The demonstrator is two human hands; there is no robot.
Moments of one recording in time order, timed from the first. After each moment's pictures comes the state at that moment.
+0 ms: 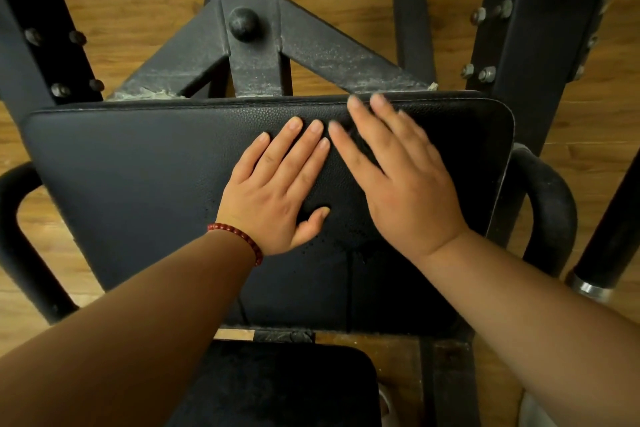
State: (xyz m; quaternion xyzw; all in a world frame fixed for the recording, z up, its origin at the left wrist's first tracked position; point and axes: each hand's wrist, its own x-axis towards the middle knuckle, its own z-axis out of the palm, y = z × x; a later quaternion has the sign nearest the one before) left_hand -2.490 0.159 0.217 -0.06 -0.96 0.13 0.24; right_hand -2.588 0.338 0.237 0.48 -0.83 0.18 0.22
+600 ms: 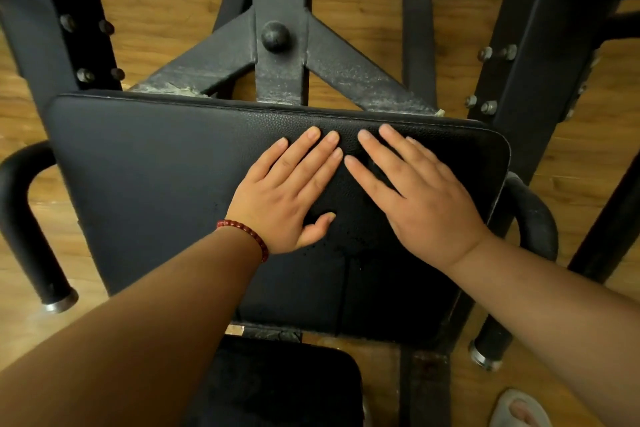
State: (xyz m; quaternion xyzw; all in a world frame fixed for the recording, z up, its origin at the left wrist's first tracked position) left_hand -2.490 0.158 0.220 -0.06 -0.97 0.11 0.22; right_hand -2.605 0.359 0.251 0.59 -0.79 0.08 0.17
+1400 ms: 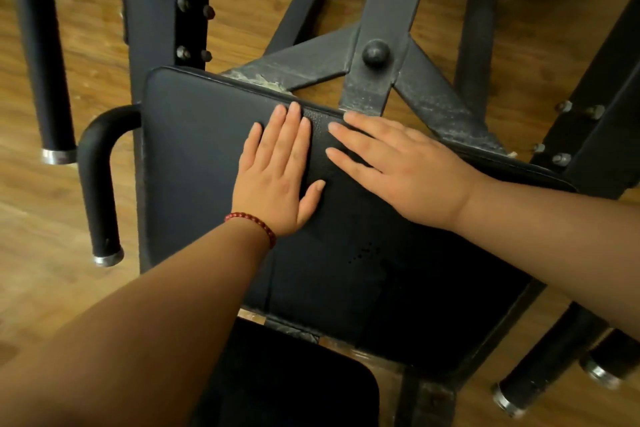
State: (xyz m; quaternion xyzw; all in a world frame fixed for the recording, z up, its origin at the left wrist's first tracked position) left_hand -2.451 0.105 0.216 0.16 -0.95 0.05 0.26; right_hand -2.619 0.255 0.290 0.77 -0.62 -0.04 0.14
